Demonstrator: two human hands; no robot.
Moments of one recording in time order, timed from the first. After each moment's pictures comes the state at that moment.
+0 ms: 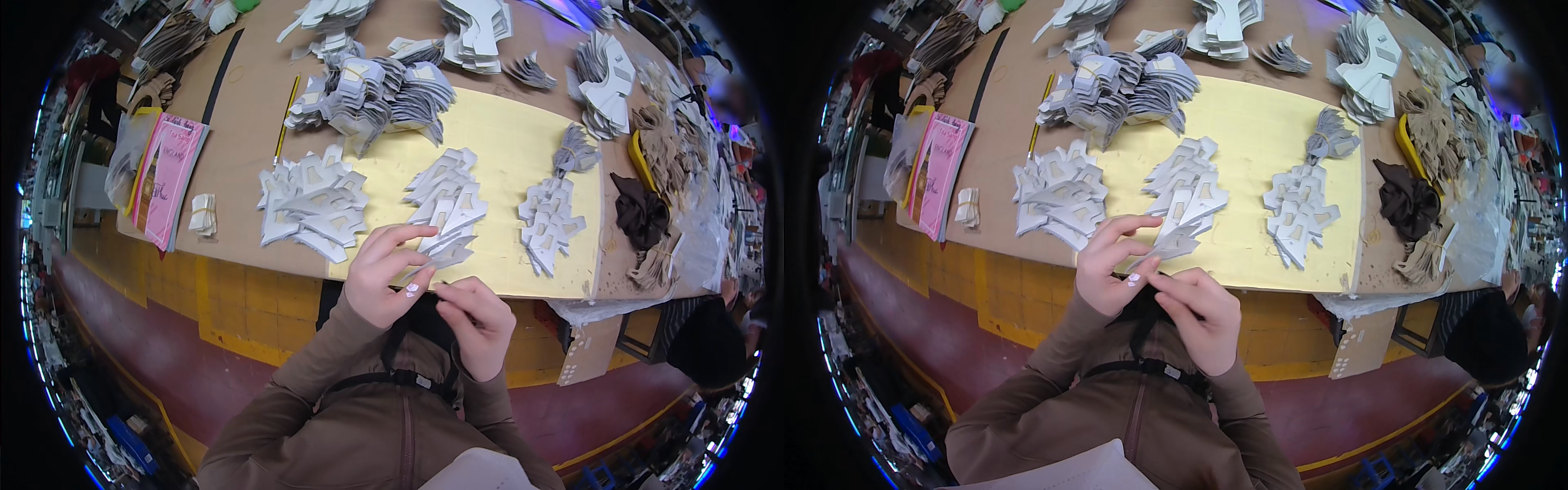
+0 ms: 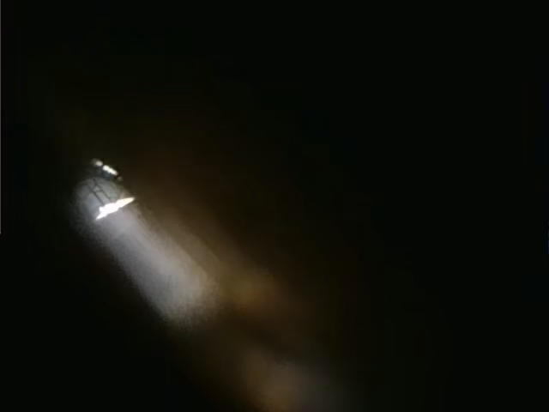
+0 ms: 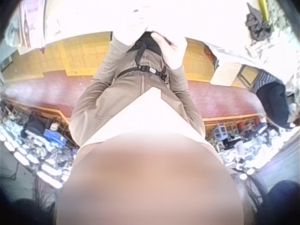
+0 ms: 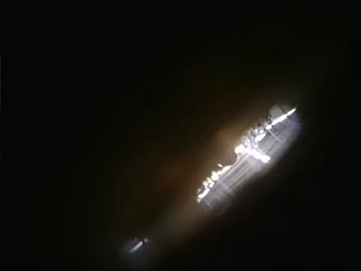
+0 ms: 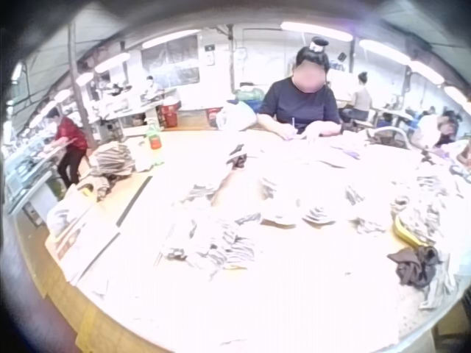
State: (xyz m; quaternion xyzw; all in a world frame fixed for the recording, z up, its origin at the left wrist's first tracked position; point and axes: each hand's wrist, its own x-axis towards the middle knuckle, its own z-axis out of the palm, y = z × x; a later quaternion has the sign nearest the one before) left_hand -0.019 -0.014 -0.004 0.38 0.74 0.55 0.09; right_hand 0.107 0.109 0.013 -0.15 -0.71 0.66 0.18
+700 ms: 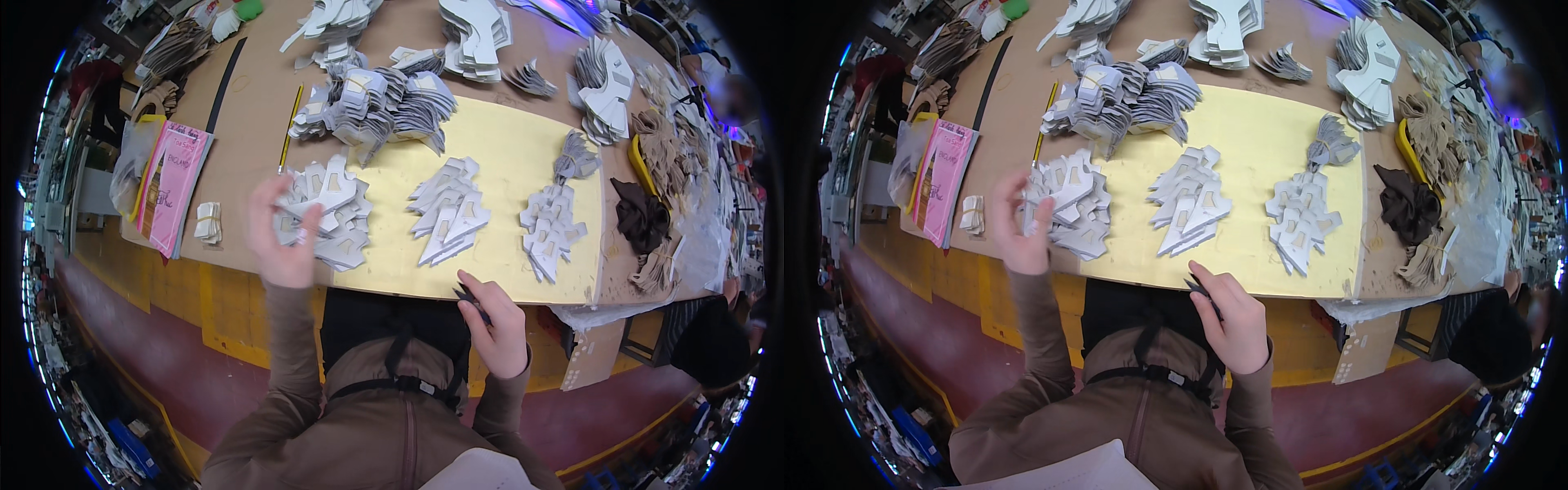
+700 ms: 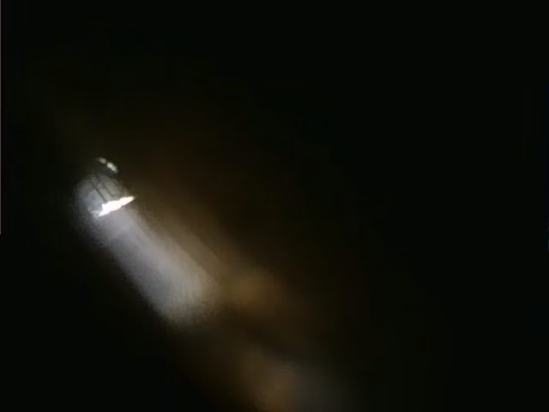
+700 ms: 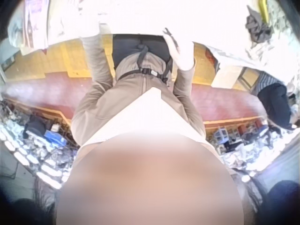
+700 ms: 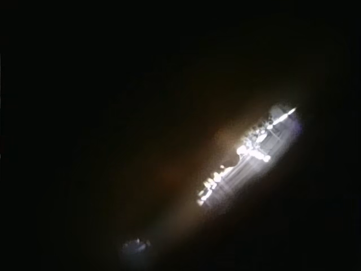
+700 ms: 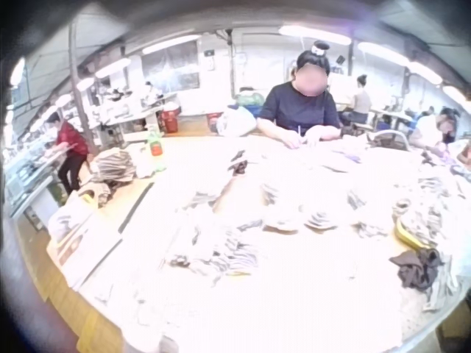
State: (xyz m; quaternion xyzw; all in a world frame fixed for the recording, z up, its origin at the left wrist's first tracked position) left_hand -0.086 -0.064 0.001 0.18 0.83 0.51 -0.15; right_hand 0.118 0.137 0.010 -0.15 -0.87 0.46 0.10
